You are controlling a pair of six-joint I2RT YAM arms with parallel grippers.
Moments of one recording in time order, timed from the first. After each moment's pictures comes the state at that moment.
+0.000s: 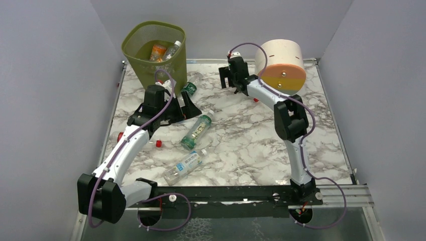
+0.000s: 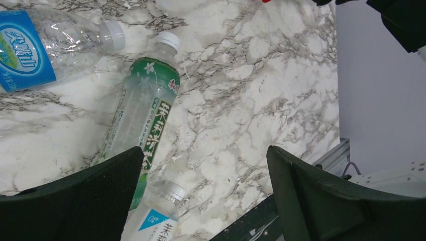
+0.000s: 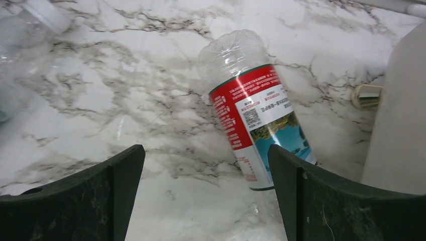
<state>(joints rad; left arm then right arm) -0.28 1.15 0.93 -0.41 0.42 -0.58 0.49 2.24 1.83 -0.20 0.25 0.12</state>
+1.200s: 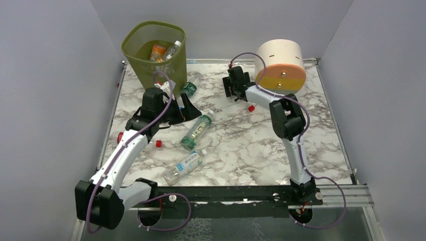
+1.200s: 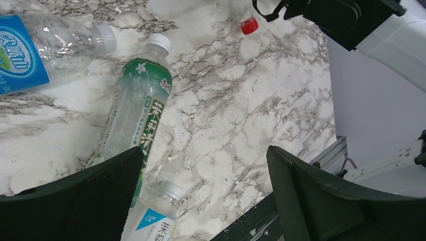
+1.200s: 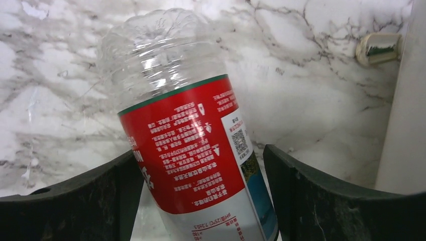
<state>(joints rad) -0.28 1.11 0.89 -0.38 0.43 -0.58 0.49 2.33 1.77 -0.15 0.38 0.09</state>
